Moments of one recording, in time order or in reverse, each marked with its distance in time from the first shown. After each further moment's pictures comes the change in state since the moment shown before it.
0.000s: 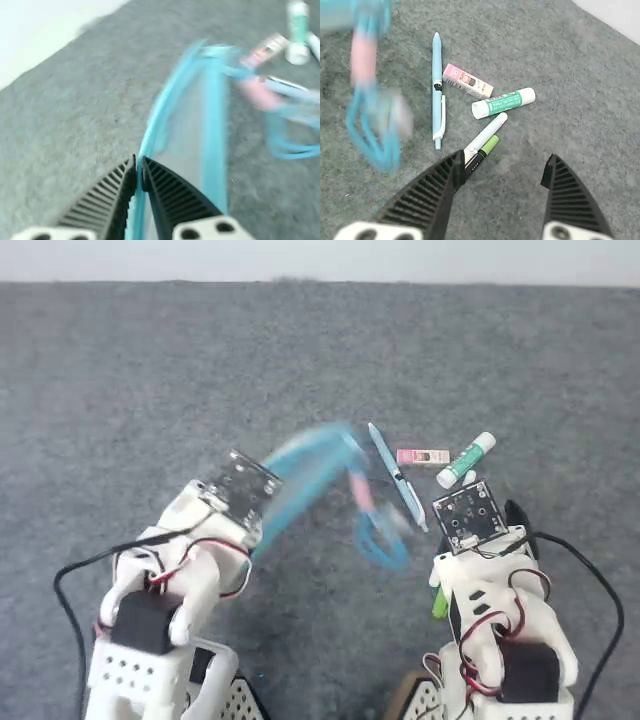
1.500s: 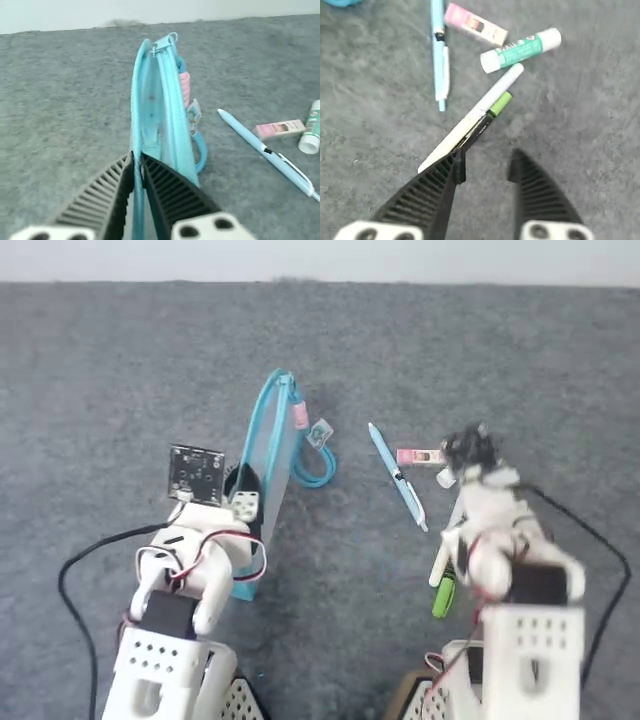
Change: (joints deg) left arm -0.4 -1.1 18.9 -25.2 24.5; right arm 4.3 37.5 -17.0 0.5 -0.8
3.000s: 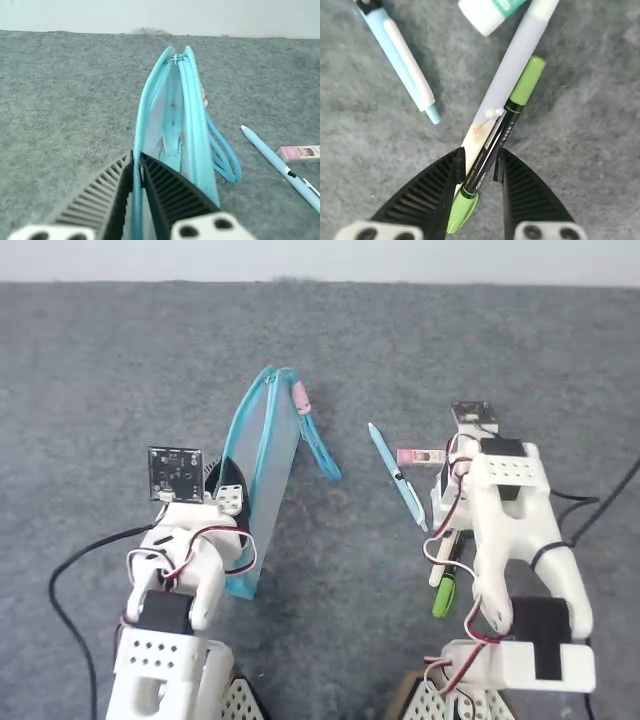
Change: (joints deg) left arm -6.1 0.1 3.1 -5.9 1.9; right arm -0.9 52.7 -15.5 -6.6 -21.0
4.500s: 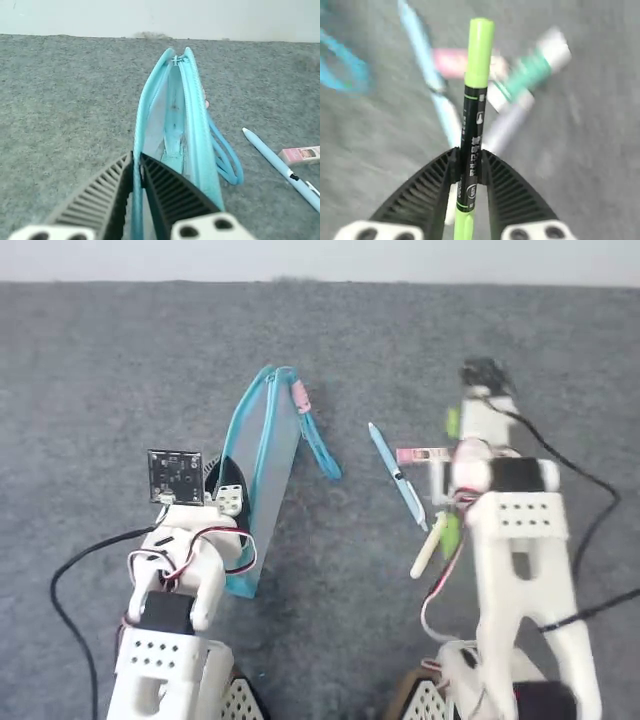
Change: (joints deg) left arm 0.0 -0.1 1.2 -1.5 0.0; right arm -8.2 -24.5 -3.3 -2.1 -2.6
